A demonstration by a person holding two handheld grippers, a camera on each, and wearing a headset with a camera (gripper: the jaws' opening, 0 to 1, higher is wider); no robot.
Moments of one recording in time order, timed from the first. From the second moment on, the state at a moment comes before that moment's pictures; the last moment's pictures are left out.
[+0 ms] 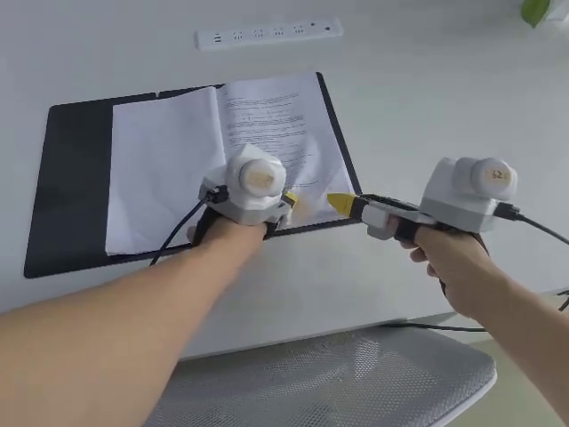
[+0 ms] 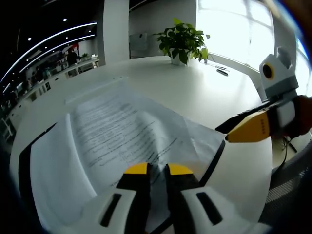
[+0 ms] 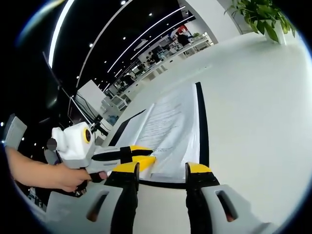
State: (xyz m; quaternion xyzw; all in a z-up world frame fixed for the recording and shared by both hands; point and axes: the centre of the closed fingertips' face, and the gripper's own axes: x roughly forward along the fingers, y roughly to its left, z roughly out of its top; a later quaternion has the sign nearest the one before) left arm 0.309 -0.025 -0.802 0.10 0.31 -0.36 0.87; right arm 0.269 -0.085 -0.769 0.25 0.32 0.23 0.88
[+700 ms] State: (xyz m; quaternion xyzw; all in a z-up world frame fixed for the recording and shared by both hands) left arm 0.311 -0.027 -0.804 0.09 0.31 -0.36 0.87; right arm 0.276 -0.088 -0.769 0.27 0.30 0.20 0.89
